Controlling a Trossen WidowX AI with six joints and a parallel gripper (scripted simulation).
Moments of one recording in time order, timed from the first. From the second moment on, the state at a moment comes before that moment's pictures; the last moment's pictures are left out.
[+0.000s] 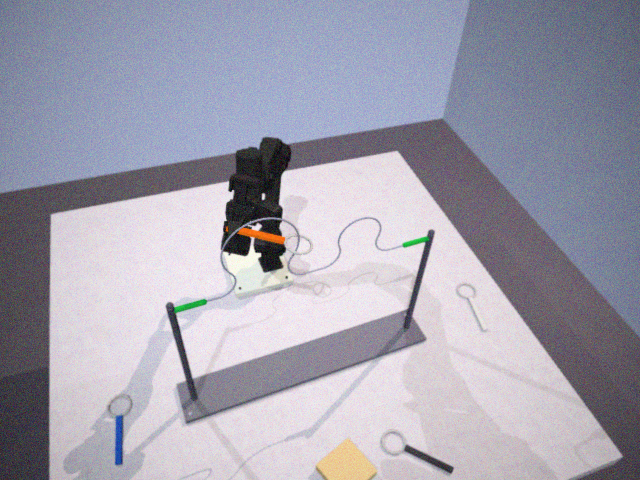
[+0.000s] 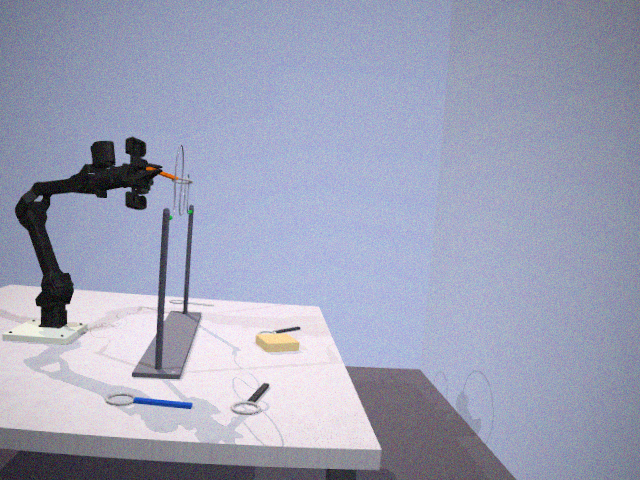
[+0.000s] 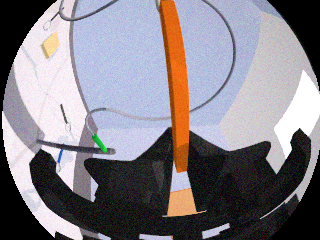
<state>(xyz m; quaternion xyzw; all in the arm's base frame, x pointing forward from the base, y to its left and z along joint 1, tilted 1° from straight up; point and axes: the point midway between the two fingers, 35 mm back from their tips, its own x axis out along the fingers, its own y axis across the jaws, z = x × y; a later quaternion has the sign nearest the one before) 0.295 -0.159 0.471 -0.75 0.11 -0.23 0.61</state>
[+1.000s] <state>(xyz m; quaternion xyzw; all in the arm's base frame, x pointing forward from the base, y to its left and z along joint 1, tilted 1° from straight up) 0.295 -0.160 0.473 -0.83 0.08 -0.25 0.50</state>
